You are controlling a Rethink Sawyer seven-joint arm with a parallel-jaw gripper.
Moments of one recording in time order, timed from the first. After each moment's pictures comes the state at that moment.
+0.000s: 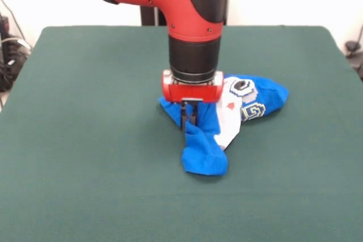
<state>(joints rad) -0.24 -0.38 0.03 1.51 -0.03 0.32 1.57</state>
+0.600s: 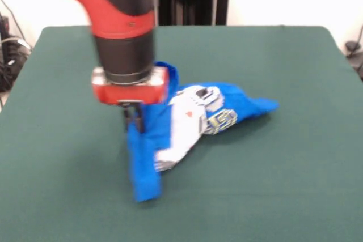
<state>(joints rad) -0.45 -0.39 0.17 1.24 -0.16 0.69 1.54</state>
